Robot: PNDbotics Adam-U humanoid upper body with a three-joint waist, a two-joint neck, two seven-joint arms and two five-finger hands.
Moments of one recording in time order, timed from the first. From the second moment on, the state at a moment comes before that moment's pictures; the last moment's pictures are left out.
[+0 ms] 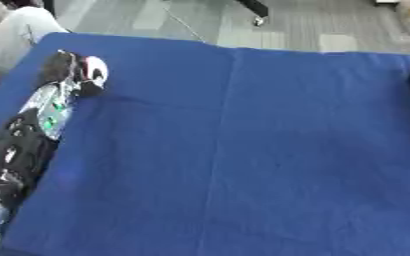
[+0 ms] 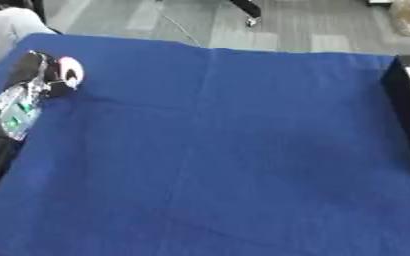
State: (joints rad) left arm -0.87 0.66 0.03 -0.82 -0.81 0.14 0.13; right arm -0.54 -0.79 0.00 -1.64 0.06 -0.66 0.42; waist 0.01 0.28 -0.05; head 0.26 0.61
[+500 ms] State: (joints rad) left arm -0.83 0.73 -0.04 -1.02 -0.79 -0.01 0.03; right arm -0.53 -0.78 0.04 -1.63 -0.02 -0.63 0.49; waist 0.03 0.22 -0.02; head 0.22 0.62
